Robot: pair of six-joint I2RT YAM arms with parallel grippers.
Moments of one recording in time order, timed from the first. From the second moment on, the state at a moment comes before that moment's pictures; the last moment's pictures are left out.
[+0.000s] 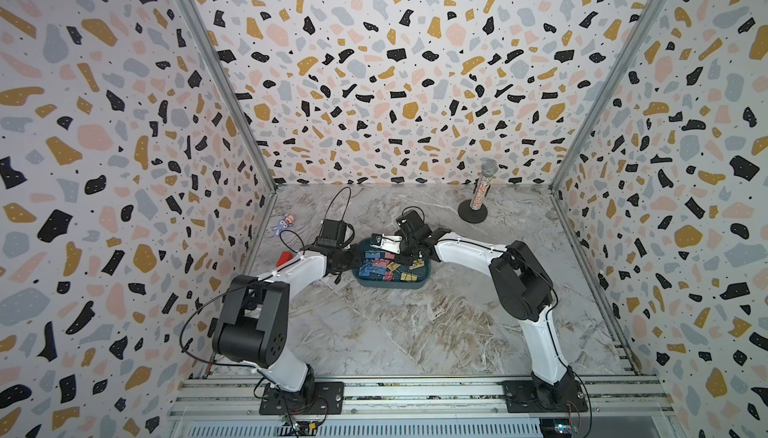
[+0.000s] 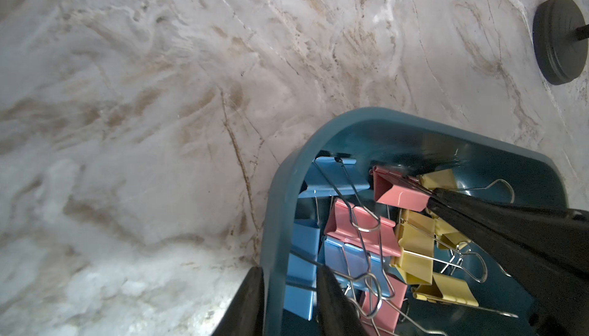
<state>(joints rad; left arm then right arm) -0.21 1.60 0.90 -0.27 0.20 -0.41 0.77 2.17 1.61 -0.28 -0.16 -0.73</state>
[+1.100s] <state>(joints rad) -0.20 1.60 0.90 -0.27 0.22 -0.41 0.77 2.05 1.55 -0.23 -0.12 -0.75</state>
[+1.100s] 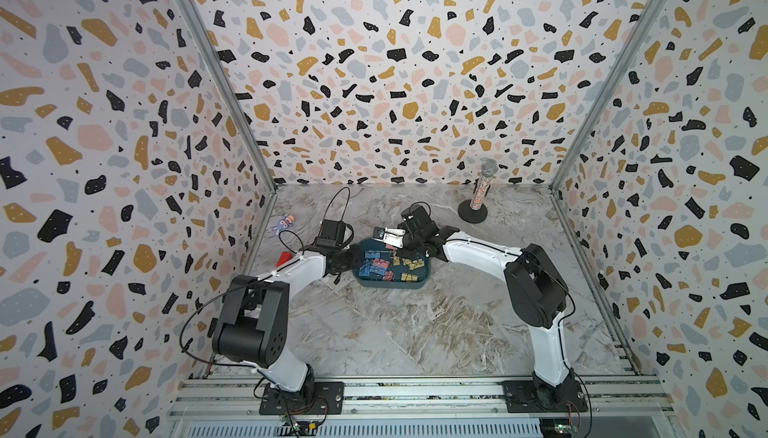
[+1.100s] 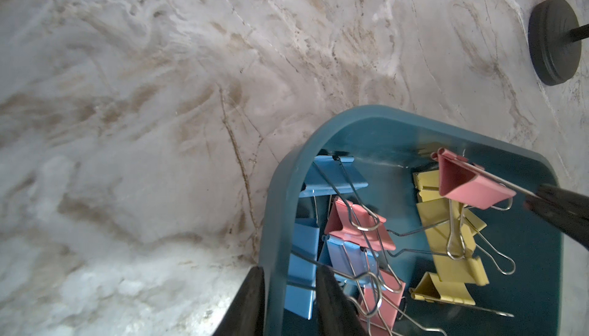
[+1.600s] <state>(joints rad) -0.20 1.60 0.89 -0.27 0.23 -0.41 0.77 2.05 1.51 -0.20 -0.09 -0.75</state>
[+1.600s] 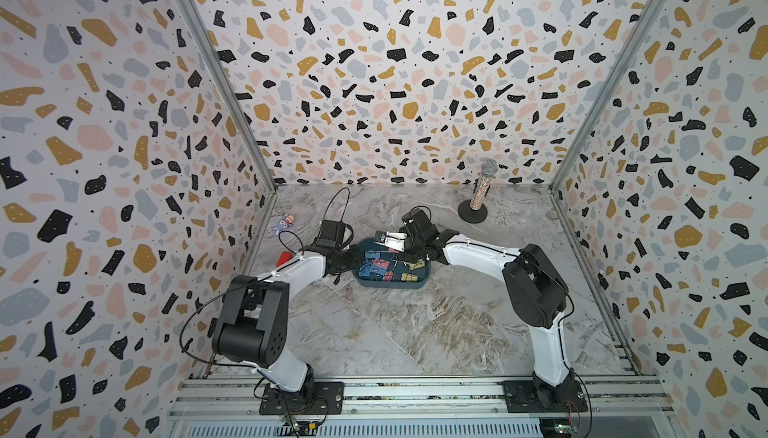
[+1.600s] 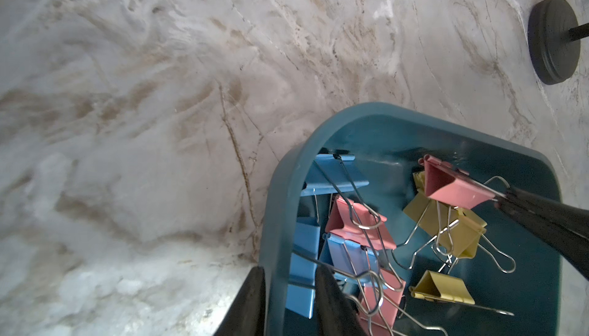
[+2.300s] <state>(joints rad) -0.20 1.60 0.89 -0.27 0.23 -0.42 0.77 1.94 1.48 -0.18 -0.13 -0.75</state>
